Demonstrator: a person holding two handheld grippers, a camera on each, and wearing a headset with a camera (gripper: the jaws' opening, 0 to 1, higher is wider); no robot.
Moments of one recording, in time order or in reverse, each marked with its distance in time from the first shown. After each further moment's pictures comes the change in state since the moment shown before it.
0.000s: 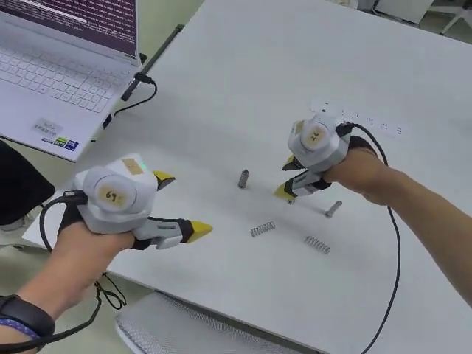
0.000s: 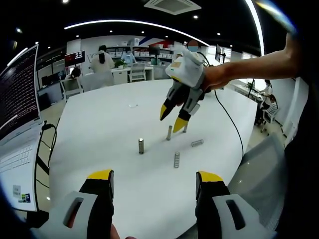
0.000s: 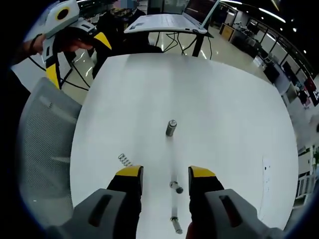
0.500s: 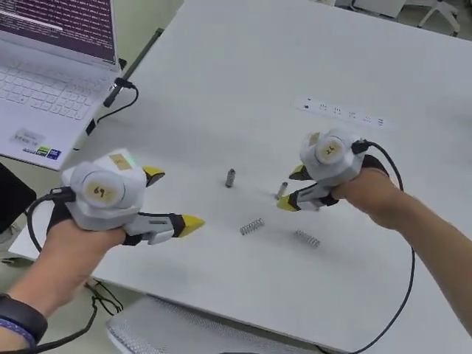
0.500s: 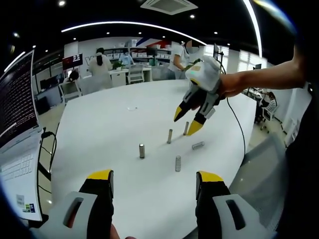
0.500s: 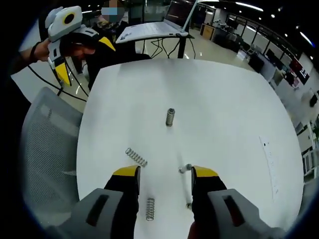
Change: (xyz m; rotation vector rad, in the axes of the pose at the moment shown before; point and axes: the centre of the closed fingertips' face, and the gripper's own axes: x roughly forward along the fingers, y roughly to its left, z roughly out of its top) left arm 0.003 0.004 0.012 0.028 -0.006 -0.005; right arm -0.022 0.008 -0.028 0.170 -0.102 -0.077
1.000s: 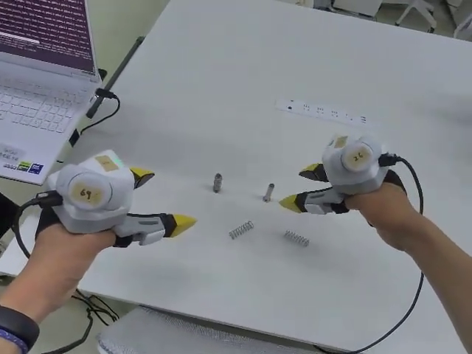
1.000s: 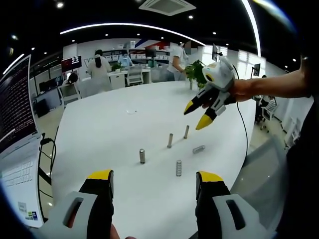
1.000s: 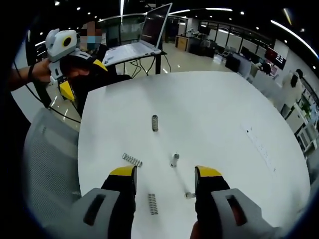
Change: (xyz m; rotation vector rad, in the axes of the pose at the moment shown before) left arm 0.006 -0.001 0.016 0.012 -0.011 -0.005; right arm -0.044 -0.007 -0.013 0.162 -0.149 -0.115
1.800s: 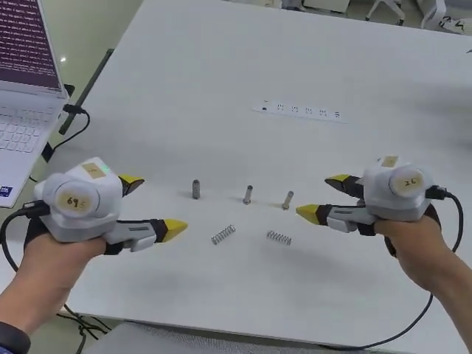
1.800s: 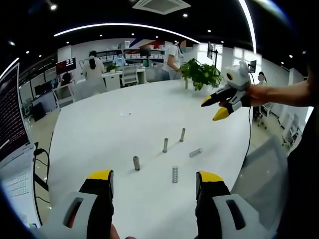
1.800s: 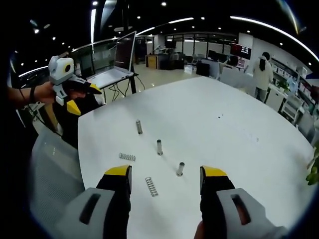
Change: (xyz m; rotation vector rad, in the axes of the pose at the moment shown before) left arm 0.018 -0.012 0.016 0.035 0.009 -0.029; right arm -0.071 -0.017 -0.047 0.223 -0.171 -0.142
